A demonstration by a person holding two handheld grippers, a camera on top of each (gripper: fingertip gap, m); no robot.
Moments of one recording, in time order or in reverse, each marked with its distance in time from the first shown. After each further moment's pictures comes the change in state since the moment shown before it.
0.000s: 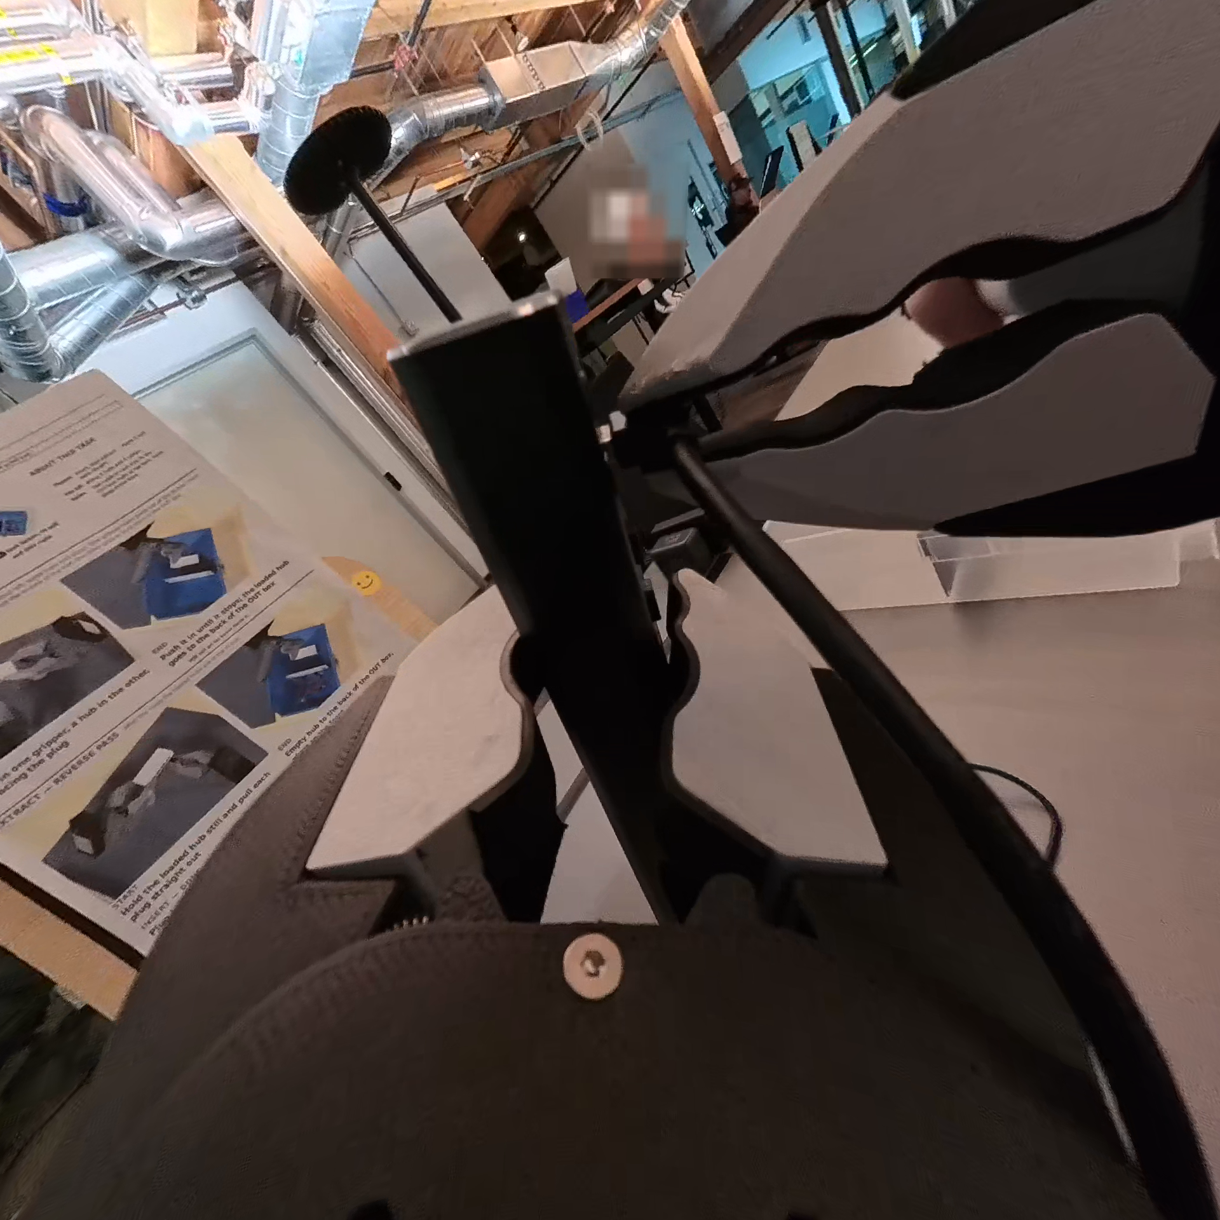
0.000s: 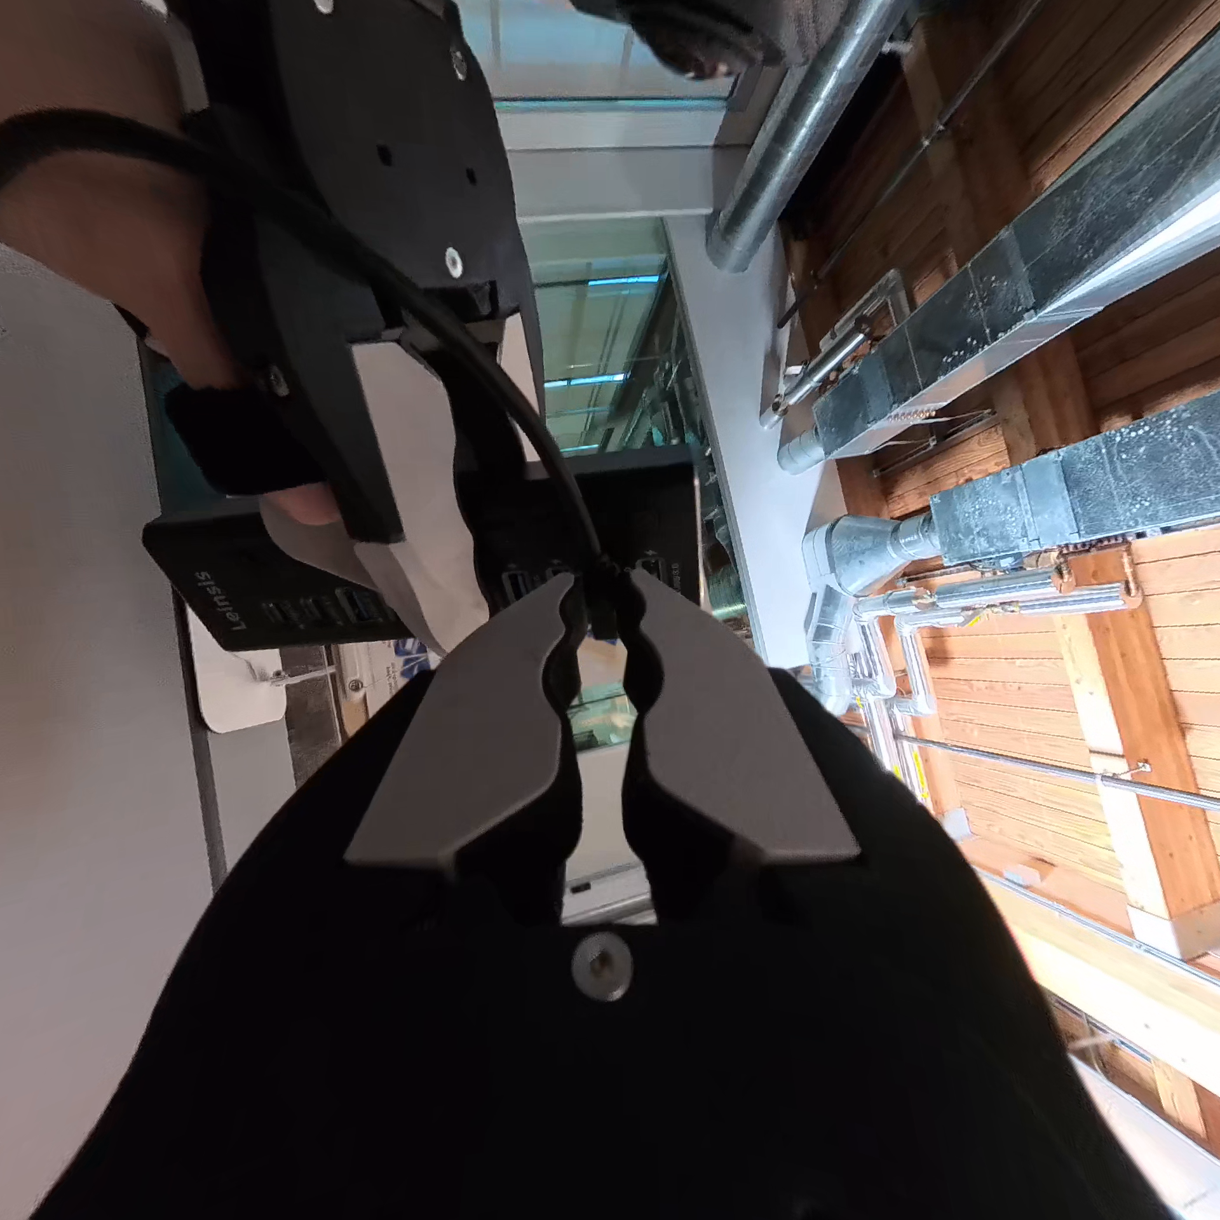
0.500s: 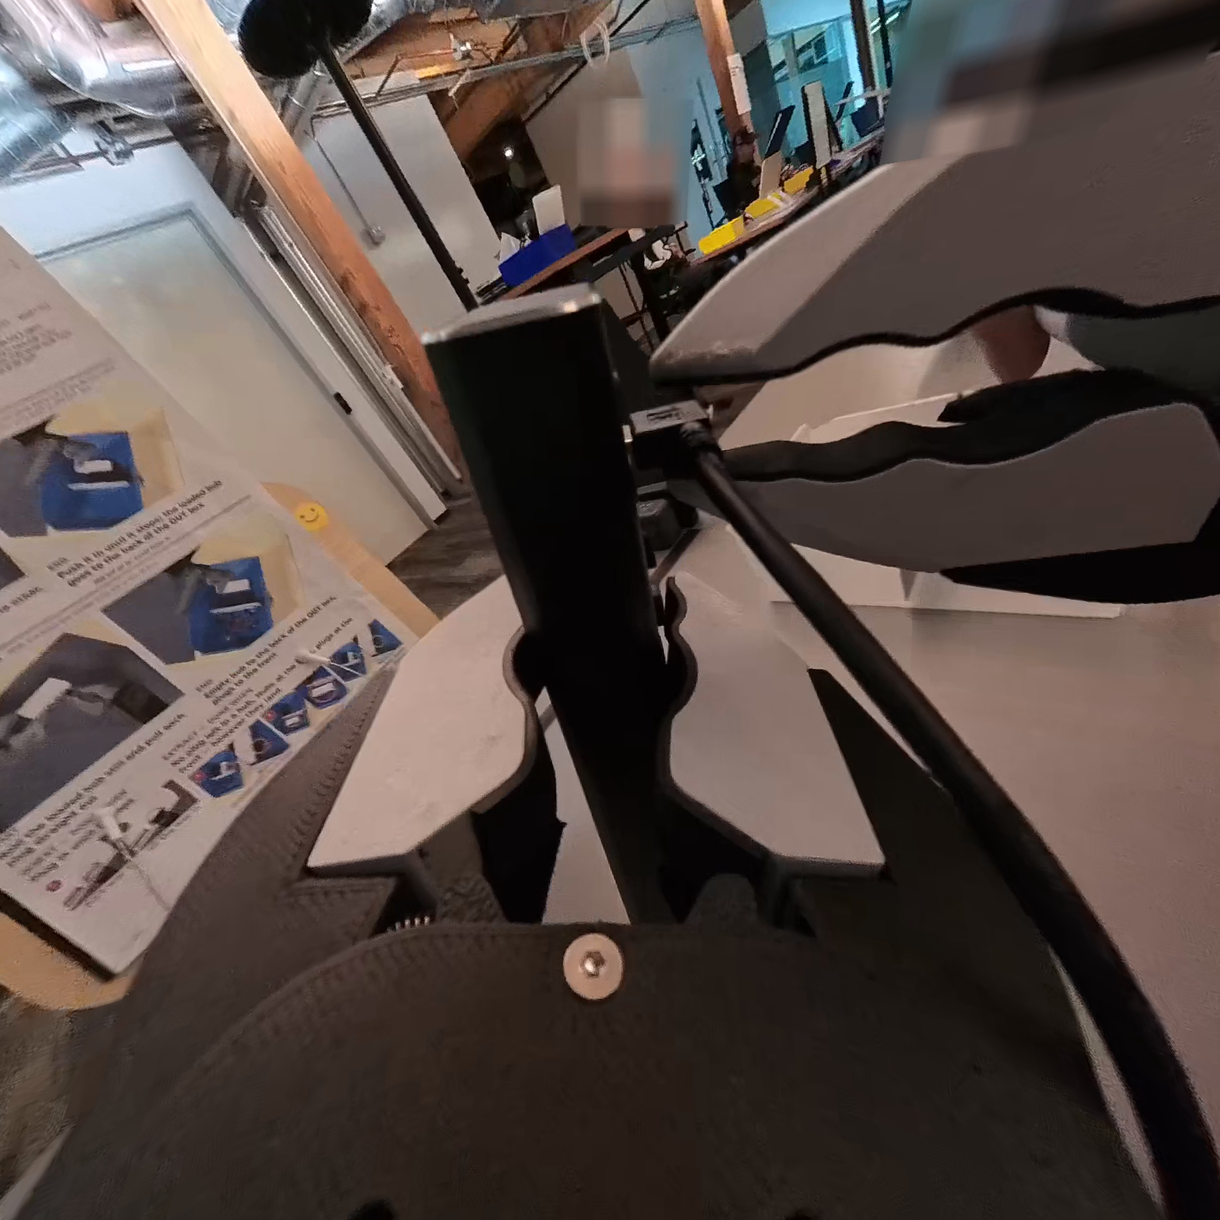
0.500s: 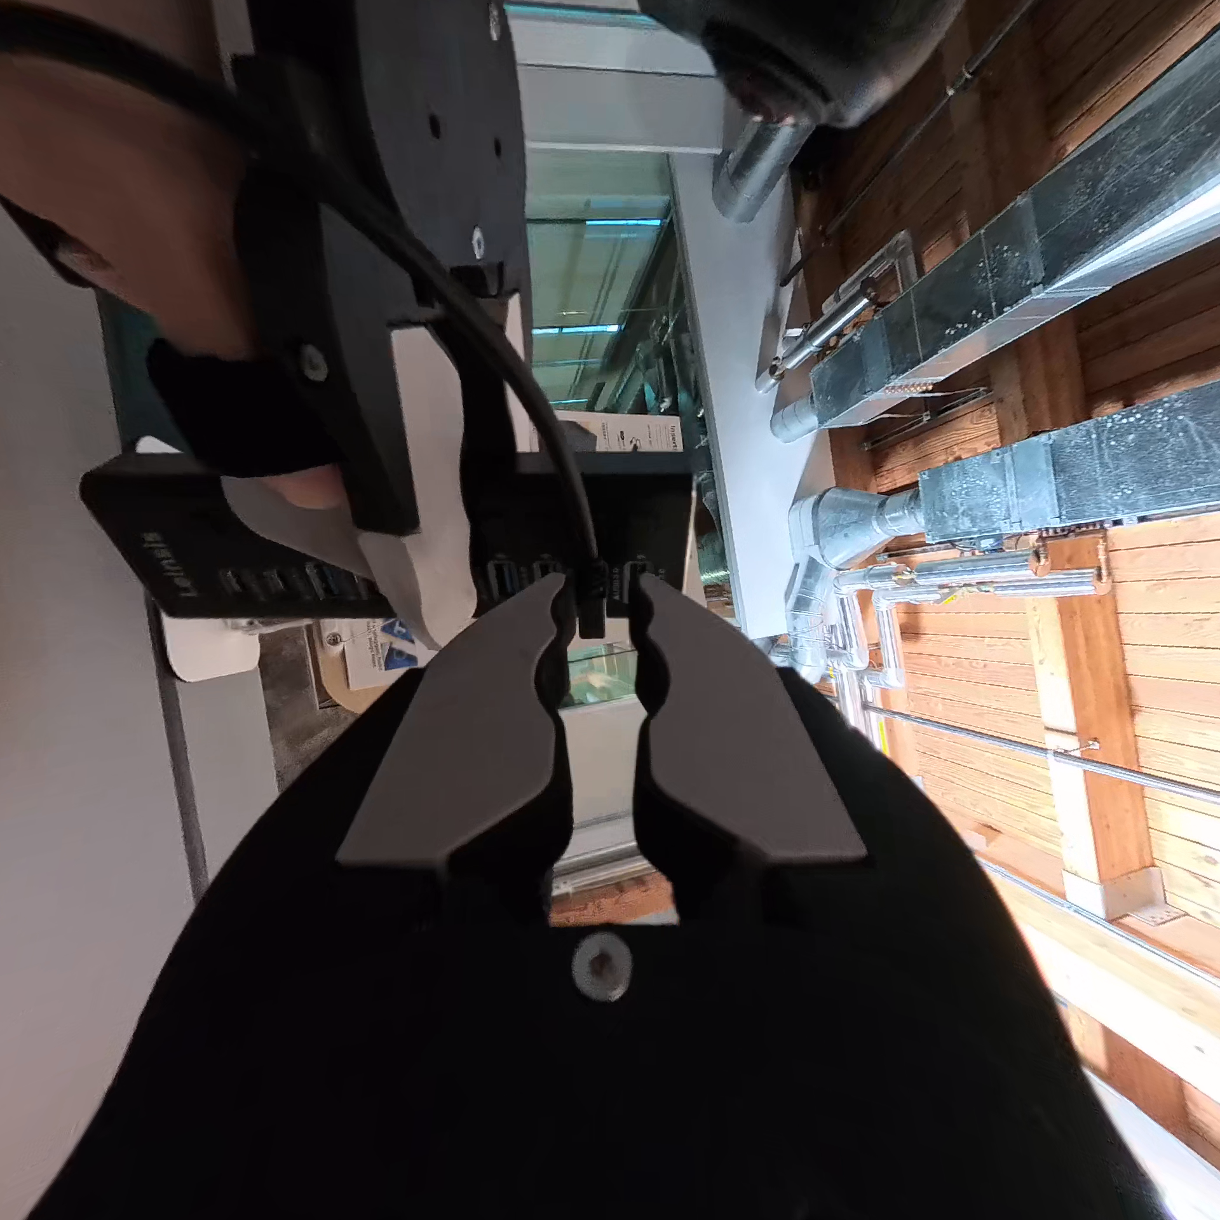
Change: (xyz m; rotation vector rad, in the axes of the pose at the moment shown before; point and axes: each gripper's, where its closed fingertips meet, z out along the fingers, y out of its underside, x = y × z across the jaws) left arm -0.001 0.013 0.012 -0.073 0.027 -0.154; right arm -0.004 0.014 0.006 -0.076 0.005 -0.060
